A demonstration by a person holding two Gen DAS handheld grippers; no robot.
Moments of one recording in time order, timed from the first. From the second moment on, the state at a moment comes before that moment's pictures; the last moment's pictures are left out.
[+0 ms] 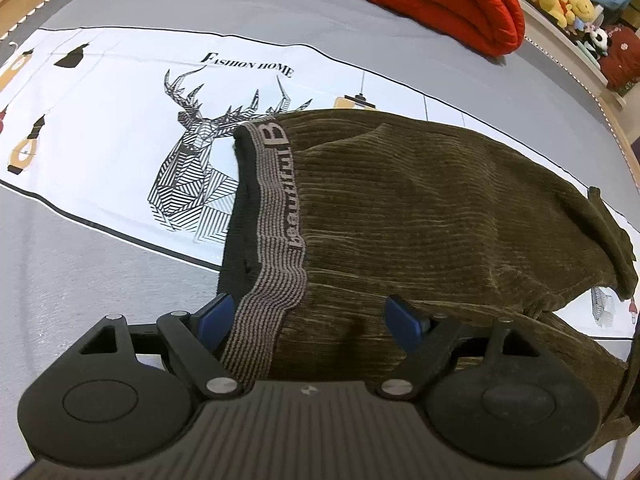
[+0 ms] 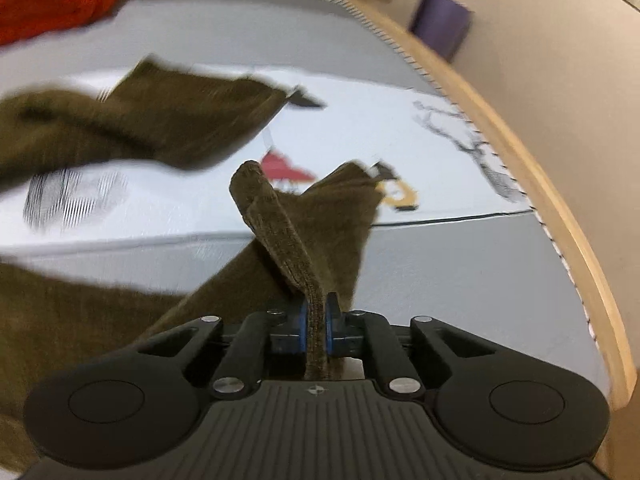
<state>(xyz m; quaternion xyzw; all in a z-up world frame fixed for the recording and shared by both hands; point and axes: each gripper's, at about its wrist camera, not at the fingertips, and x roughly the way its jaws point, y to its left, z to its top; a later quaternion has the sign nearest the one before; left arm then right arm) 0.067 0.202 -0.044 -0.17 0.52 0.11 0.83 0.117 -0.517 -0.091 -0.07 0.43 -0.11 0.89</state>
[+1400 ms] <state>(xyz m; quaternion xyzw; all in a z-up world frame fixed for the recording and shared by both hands) 0.070 0.204 -0.088 -0.21 0.57 0.14 0.78 0.048 -0.584 -0.032 0.17 0.30 -0.39 0.86</state>
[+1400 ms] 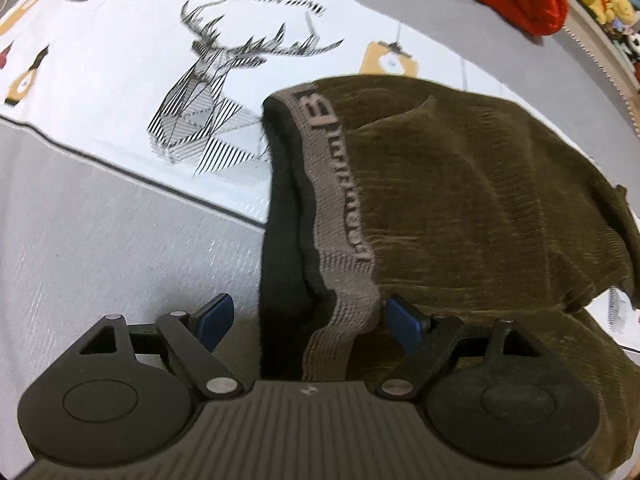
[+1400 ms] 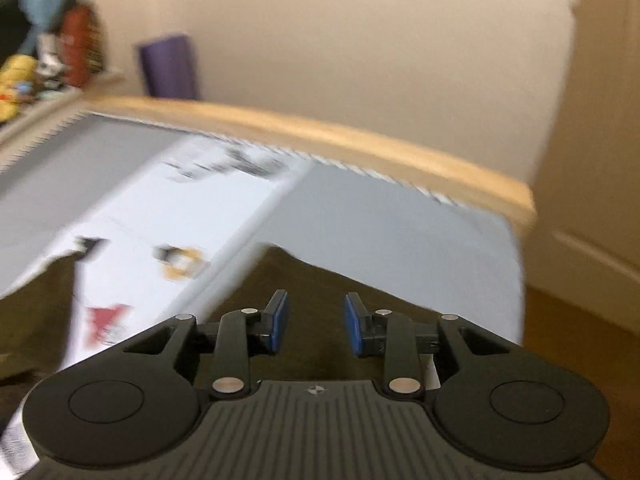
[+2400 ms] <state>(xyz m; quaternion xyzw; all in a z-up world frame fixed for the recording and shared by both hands) 0.051 0.169 -0.044 -0.04 0.51 0.14 0.85 0.106 -0.361 0.007 0.13 0.29 -0.07 0.95</state>
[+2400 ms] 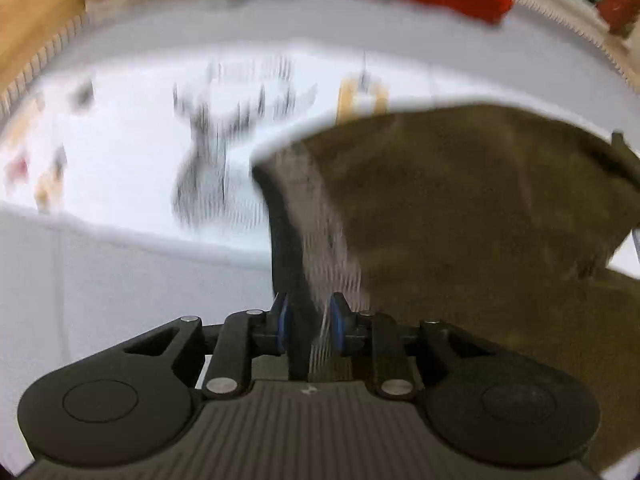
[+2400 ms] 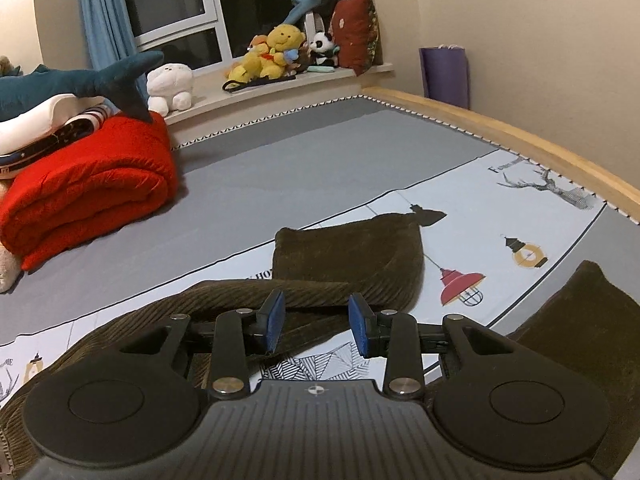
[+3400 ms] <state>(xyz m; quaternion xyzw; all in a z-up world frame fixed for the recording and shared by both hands) 0.103 0.090 -0.029 -0.11 0.45 0.09 0.88 0.120 -0.368 0.004 0.14 0.31 -0.04 0.94</state>
